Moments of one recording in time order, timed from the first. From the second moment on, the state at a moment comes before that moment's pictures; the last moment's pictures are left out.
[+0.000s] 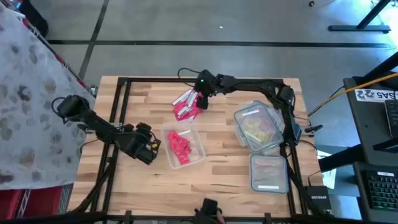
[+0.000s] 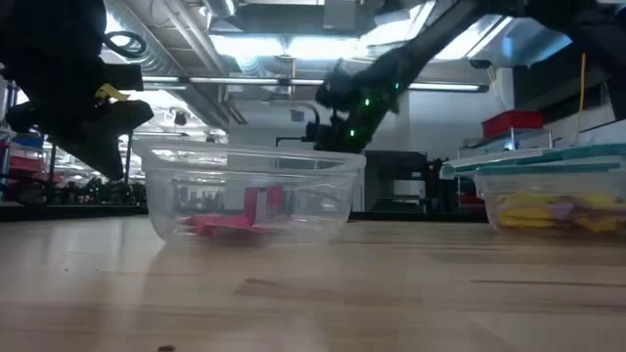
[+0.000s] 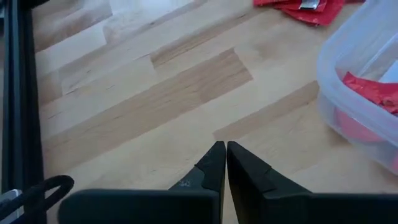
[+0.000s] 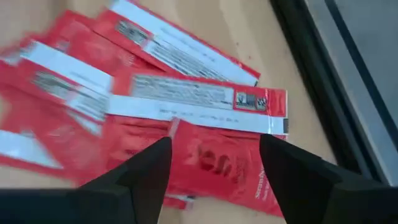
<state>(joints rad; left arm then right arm) -0.48 1.41 0.69 -1.01 -0.76 -1.62 -0.49 2.11 1.51 -0.37 -0.04 -0.24</state>
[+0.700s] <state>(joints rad) -0.48 1.41 0.69 -0.99 -0.76 -1.62 -0.44 2.09 1.50 -0.73 -0.32 -0.47</state>
